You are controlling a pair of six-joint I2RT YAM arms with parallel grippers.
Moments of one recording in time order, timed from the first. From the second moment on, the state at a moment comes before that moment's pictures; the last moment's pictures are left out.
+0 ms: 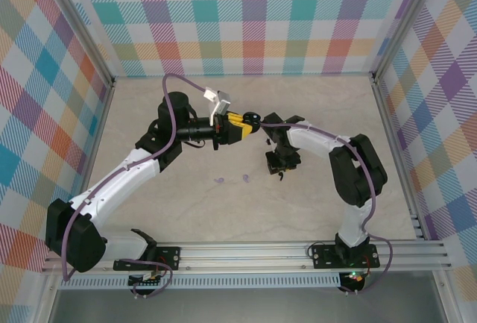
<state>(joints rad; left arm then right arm) -0.54 1.29 1.09 0.05 0.85 -0.19 0.58 1.88 1.30 -0.98 -0.01 0.31</state>
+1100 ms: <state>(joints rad) -0.54 1.29 1.09 0.05 0.85 -0.19 0.58 1.95 1.31 -0.98 0.00 0.31</state>
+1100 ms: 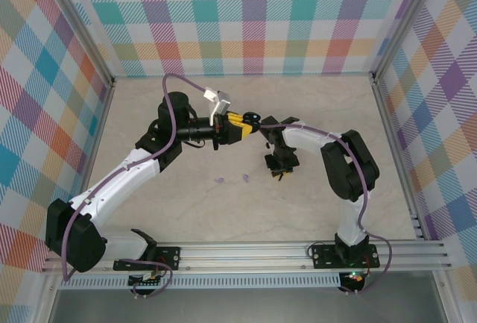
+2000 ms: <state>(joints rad) -0.48 1.30 1.05 0.04 0.66 -0.25 0.58 1.71 1.19 -0.80 0.01 0.26</state>
